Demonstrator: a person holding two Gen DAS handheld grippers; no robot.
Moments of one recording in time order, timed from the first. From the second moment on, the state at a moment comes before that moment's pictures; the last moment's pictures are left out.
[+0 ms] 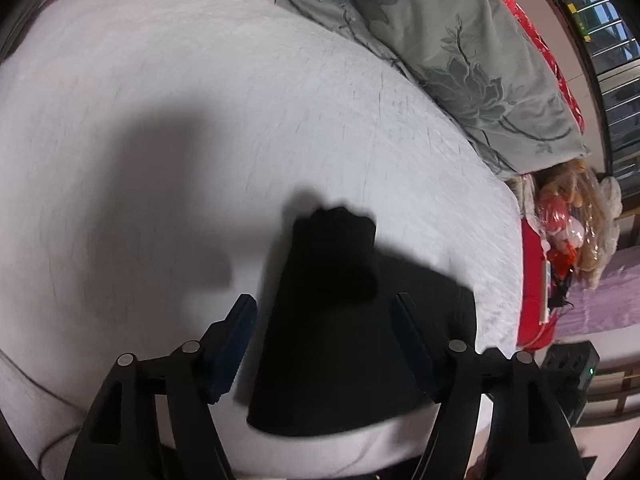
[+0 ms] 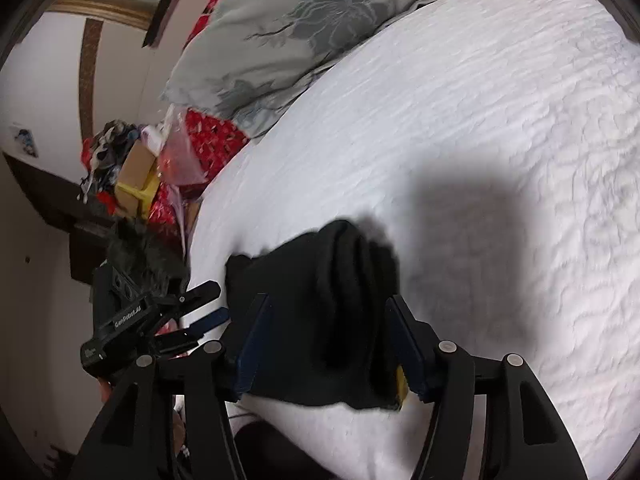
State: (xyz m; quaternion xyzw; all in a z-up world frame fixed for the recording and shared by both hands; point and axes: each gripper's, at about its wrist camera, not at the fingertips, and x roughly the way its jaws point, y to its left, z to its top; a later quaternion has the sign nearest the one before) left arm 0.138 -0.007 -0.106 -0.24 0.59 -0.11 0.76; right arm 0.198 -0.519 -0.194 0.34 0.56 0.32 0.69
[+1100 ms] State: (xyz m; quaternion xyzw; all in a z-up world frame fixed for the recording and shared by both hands) left arm 0.111 -0.001 -0.080 -0.20 0.56 -0.12 0.80; right arm 0.188 -0.537 -0.189 0.33 0.55 0.28 0.71
